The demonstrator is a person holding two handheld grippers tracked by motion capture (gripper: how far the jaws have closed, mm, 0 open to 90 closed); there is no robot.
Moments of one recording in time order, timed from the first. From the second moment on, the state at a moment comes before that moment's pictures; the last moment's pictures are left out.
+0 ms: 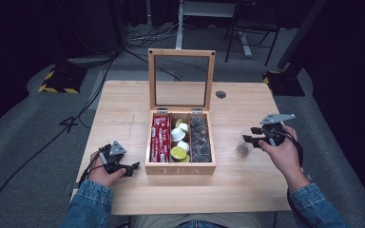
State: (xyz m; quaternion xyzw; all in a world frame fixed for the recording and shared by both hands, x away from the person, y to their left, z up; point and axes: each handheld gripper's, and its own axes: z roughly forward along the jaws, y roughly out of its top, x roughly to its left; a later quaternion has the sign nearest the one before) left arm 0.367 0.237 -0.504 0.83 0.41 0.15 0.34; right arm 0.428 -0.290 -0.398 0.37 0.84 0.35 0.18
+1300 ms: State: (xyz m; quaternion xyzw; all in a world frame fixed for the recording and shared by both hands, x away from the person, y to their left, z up) left arm 0.365 0.239 -0.504 0.82 0.43 0.16 0.33; right arm 0.492 -0.230 -0.318 0.33 0.79 0.47 0.21
